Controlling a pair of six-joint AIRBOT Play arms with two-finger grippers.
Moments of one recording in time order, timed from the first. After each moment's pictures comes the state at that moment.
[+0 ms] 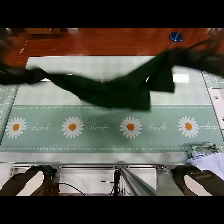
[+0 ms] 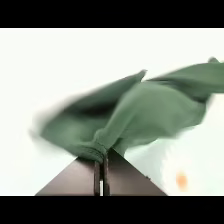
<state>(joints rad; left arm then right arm) 0.20 -0.92 1.25 0.90 -1.19 -1.25 0.06 -0.97 1.23 -1.09 0.72 1.46</state>
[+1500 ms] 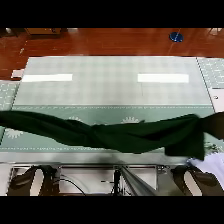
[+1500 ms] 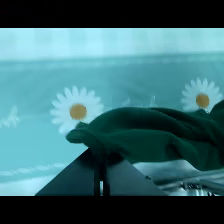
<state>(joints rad) 0.36 -0.46 1.22 1.06 -1.77 -1.40 -0.16 -0.61 1.13 -1.01 1.79 1.52</state>
